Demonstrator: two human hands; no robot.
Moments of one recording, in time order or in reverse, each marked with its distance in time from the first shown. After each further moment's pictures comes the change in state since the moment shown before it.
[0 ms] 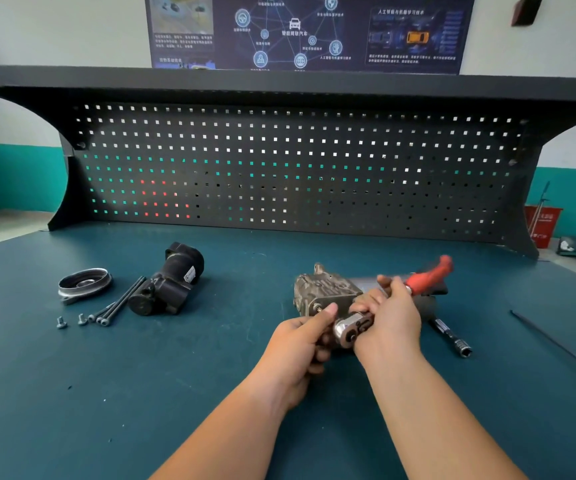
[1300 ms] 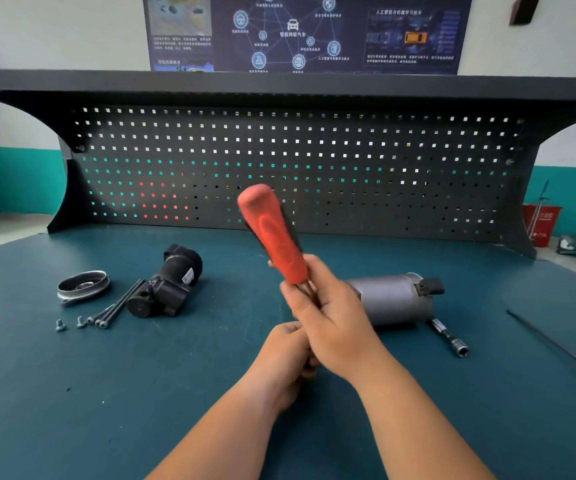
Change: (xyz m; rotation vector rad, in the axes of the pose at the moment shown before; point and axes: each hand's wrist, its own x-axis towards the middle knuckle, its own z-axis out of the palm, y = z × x) left_hand -0.003 -0.001 -0.005 0.149 -0.031 0.071; right_hand -0.024 0.011 0.001 -1.093 -0.969 -0.811
